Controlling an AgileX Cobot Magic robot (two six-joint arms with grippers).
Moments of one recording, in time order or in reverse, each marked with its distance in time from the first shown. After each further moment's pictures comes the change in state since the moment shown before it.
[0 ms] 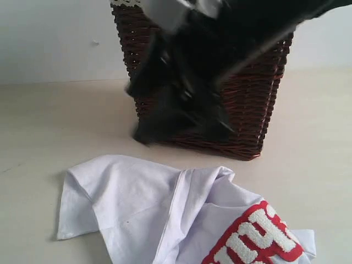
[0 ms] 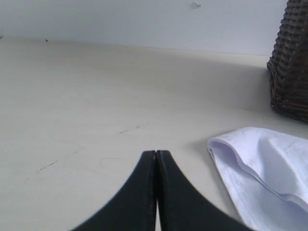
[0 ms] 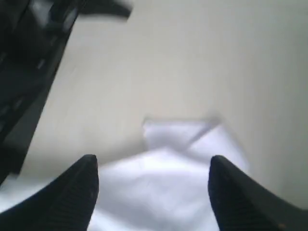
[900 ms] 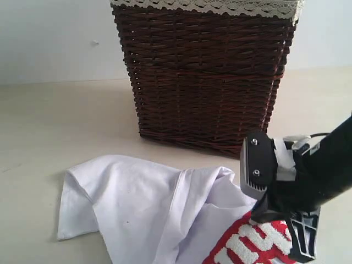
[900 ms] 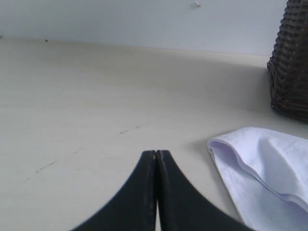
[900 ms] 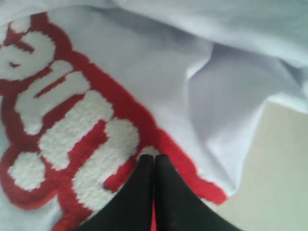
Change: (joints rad) left arm 0.000 0.000 0.000 0.000 0.000 0.000; right arm -0.146 -0.112 0.651 -0.305 -0.444 0.152
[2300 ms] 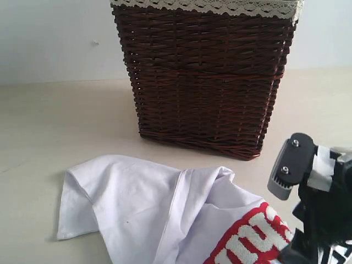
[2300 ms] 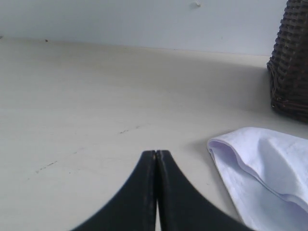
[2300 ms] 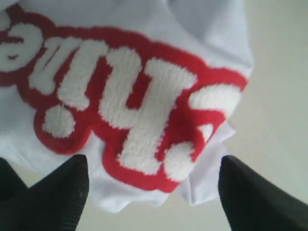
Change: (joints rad) left arm 0.000 0.000 0.000 0.000 0.000 0.000; right arm 0.000 -0.217 0.138 -0.178 0.037 0.554
